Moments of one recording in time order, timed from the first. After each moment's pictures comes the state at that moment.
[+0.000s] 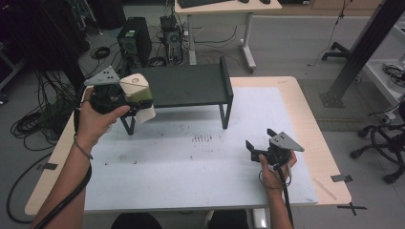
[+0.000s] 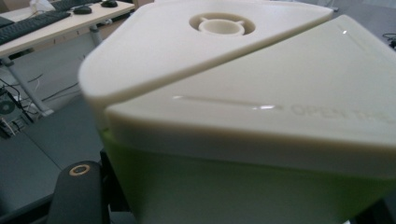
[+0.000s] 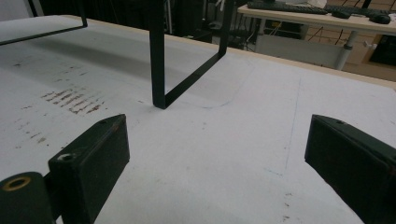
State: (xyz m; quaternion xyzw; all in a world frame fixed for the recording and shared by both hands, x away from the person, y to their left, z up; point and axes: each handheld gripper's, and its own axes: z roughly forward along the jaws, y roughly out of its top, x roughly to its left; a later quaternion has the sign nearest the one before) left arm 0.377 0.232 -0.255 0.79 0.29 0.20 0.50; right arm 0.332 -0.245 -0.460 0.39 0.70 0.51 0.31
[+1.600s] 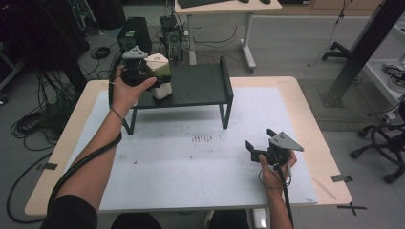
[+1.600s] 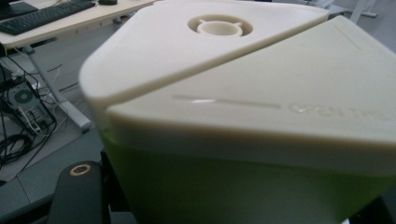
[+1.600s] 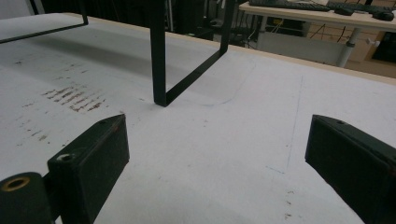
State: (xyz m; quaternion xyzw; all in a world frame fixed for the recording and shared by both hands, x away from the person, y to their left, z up) left arm 0.477 0.197 -0.283 0.78 0.34 0.21 0.49; right arm 0.333 -0.245 -0.460 0.39 0.70 0.50 0.31
